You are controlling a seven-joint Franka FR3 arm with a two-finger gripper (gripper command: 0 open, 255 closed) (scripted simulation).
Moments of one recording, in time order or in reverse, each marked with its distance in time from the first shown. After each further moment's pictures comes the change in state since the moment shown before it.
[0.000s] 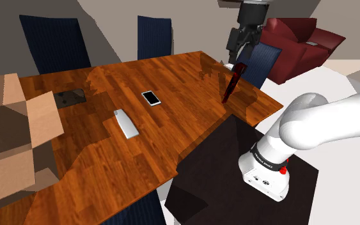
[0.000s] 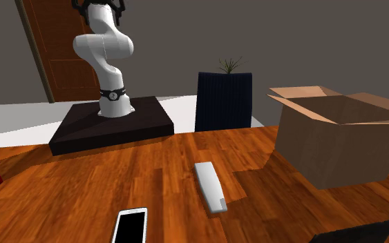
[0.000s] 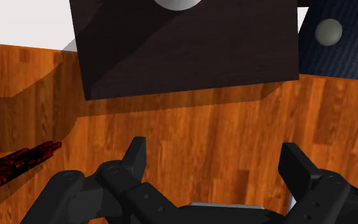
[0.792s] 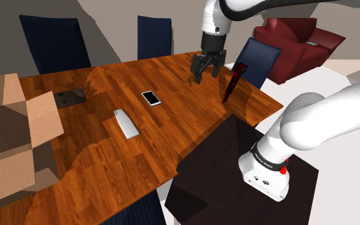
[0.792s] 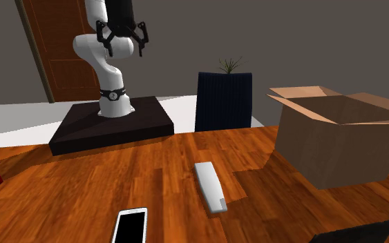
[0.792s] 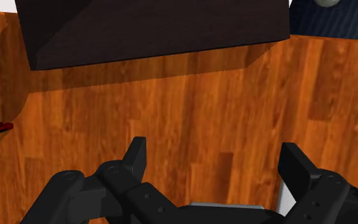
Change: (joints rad) arm 0.029 0.210 0.111 -0.102 0.067 0.352 0.107
